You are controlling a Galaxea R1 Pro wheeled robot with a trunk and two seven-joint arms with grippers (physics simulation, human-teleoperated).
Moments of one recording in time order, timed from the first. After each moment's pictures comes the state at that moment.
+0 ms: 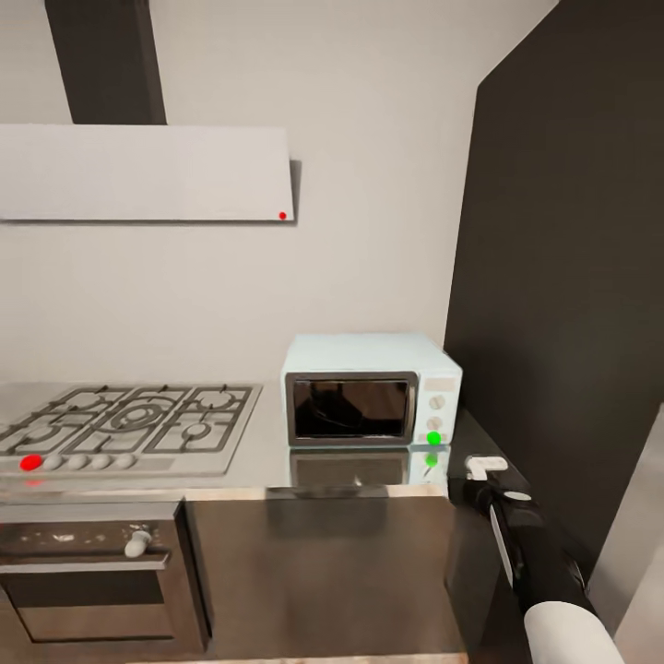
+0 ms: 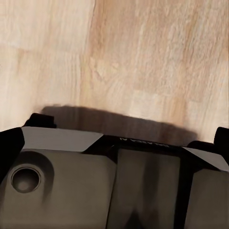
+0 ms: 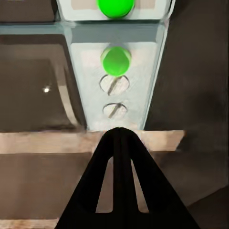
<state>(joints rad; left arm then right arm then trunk) -0.19 -0.07 -0.63 -0.01 0.89 -0.05 -0.08 -0.54 0.03 -0.35 -0.98 0.36 0.46 0.32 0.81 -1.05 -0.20</state>
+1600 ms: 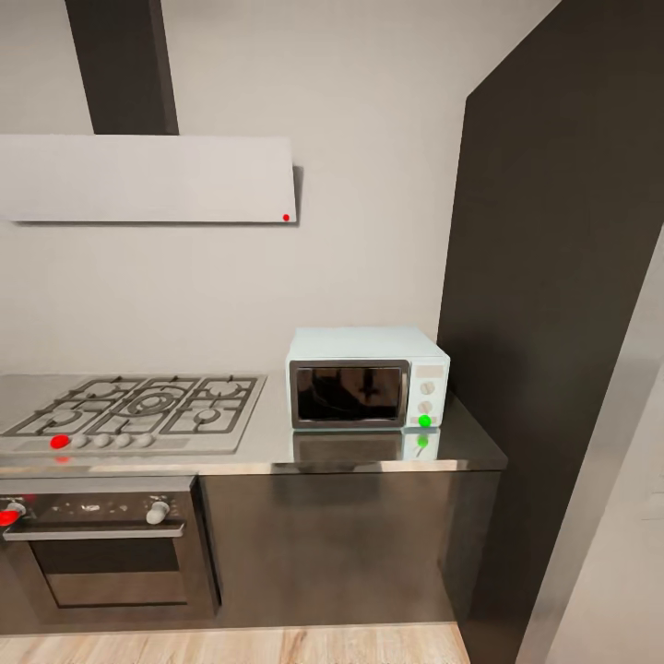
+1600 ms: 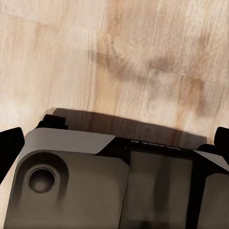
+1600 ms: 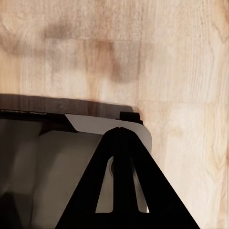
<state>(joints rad) -0.19 -0.04 -0.63 -0.01 0.89 -0.05 -0.07 -0.11 -0.02 -0.35 0.02 0.40 -0.18 0.05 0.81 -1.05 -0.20</state>
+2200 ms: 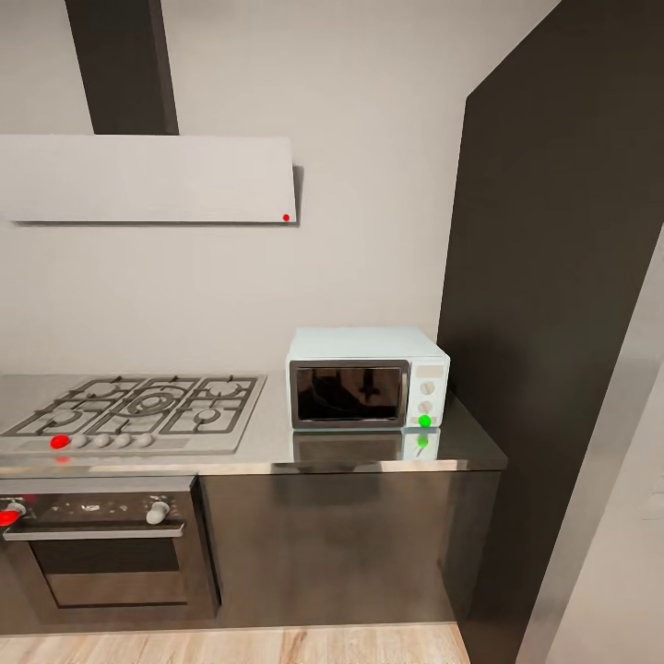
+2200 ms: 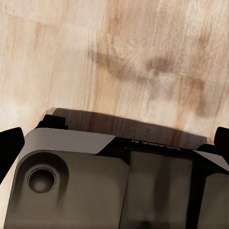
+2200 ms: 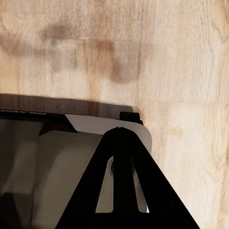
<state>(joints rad) -0.19 -0.04 -0.63 -0.01 0.89 -0.05 -0.07 -0.11 -0.02 -0.35 0.02 0.40 -0.18 0.05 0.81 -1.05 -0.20</state>
